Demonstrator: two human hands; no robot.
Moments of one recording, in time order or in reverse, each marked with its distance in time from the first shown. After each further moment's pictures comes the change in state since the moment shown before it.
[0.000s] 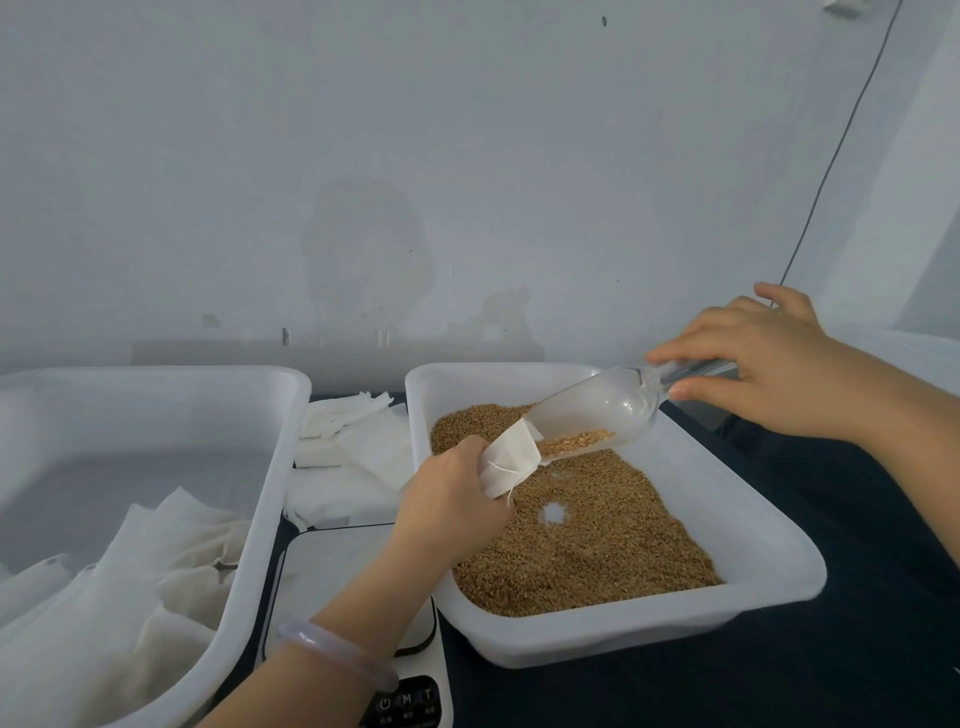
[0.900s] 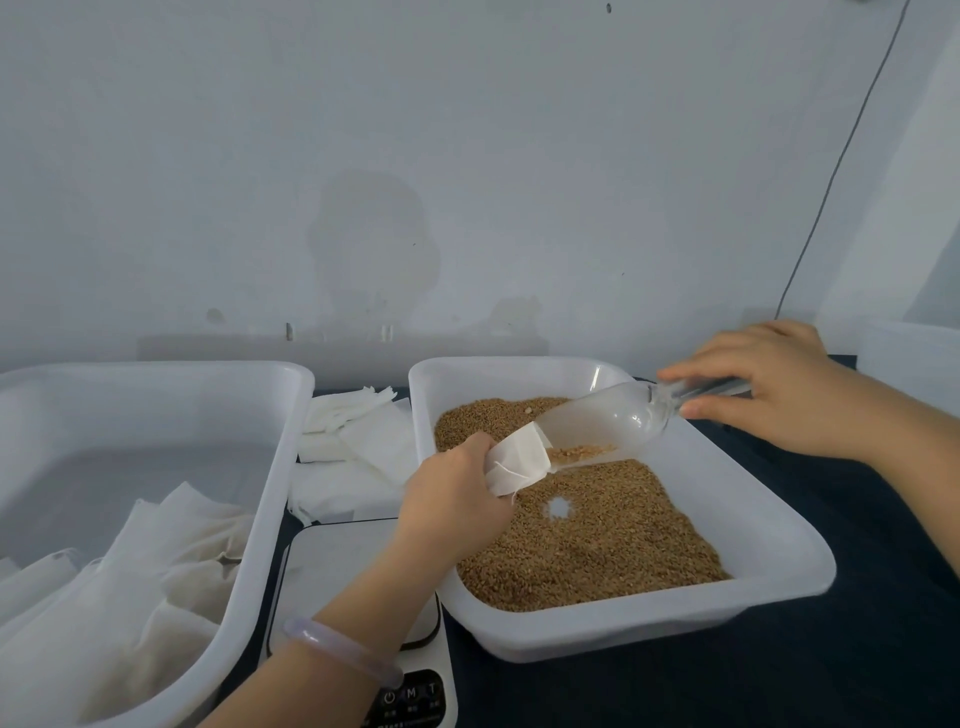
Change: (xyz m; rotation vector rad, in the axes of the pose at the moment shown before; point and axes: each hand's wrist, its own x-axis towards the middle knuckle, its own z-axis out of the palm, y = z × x) left_hand -0.001 0.001 0.000 0.082 -0.033 -0.004; right_hand -0.012 0.006 0.017 0.154 -0.069 0.023
